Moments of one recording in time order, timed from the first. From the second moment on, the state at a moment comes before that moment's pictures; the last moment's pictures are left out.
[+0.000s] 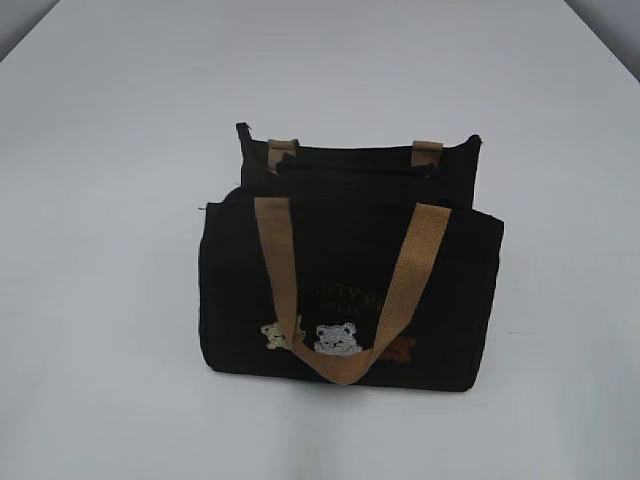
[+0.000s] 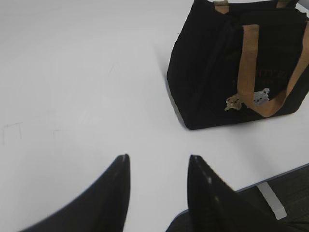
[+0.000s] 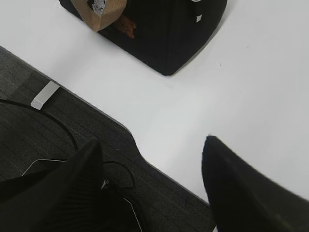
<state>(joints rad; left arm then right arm) -0.32 0.02 -0.53 -0.14 1.06 0.12 0.46 0.19 -0.49 0.17 1.10 -0.14</state>
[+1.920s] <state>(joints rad) 0.01 -0.01 -0.53 -0.14 1.06 0.12 0.03 -0.01 -0.49 0.24 1.09 -0.14</state>
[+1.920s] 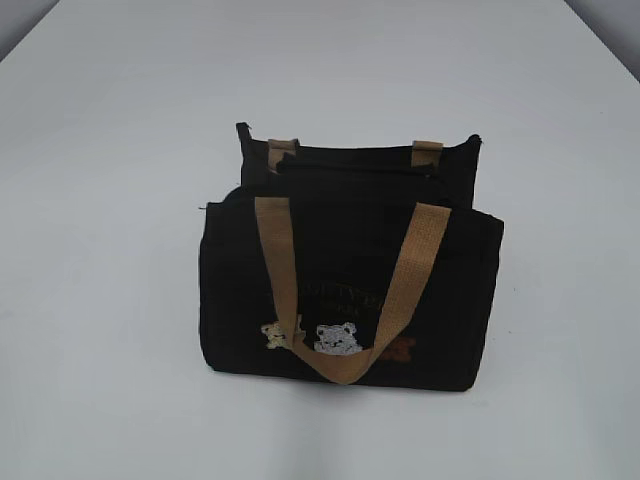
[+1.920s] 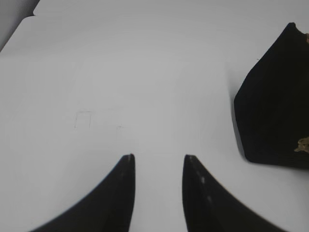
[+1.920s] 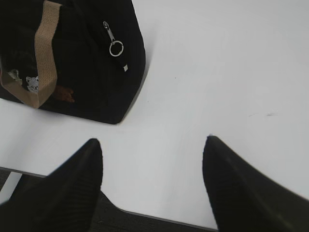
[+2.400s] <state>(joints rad) 0.01 -0.01 -0.53 -0.14 1.06 0.12 0.03 -0.01 -0.49 0.19 1.09 -0.17</state>
